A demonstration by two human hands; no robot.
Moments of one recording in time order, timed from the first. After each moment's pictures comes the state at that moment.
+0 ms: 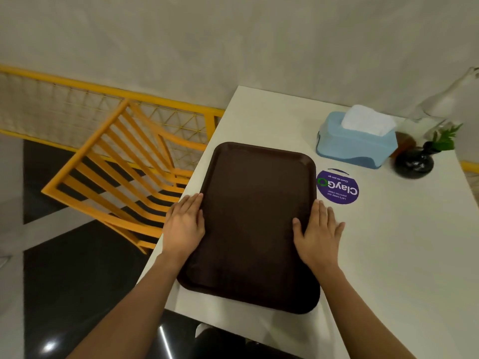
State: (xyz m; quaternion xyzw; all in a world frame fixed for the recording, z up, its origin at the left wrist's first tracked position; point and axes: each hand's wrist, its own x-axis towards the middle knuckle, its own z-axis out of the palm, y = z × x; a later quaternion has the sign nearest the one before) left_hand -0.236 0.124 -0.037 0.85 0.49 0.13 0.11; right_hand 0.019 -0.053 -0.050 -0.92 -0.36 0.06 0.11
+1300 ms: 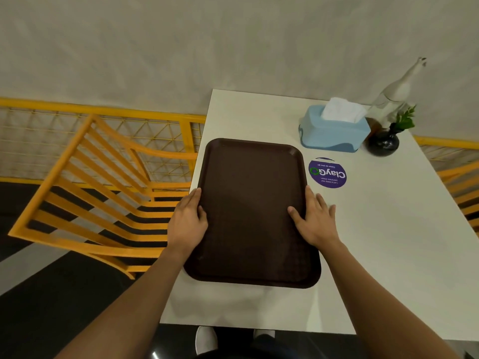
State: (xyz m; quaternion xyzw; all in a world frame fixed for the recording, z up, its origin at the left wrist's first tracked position) left_hand -0.243 0.182 -0.039 0.85 0.43 0.16 0.25; right_hand 0.006 -0.032 -0.044 -0.93 -0.33 0.10 0.12
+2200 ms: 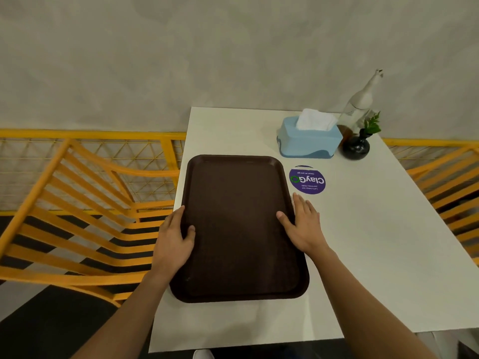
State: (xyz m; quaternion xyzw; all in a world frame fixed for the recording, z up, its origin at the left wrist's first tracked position) left_hand -0.245 0.183 -0.037 0.84 0.42 0.15 0.32; right_hand 0.005 -0.040 -0.033 -0.92 -0.30 0.11 0.22
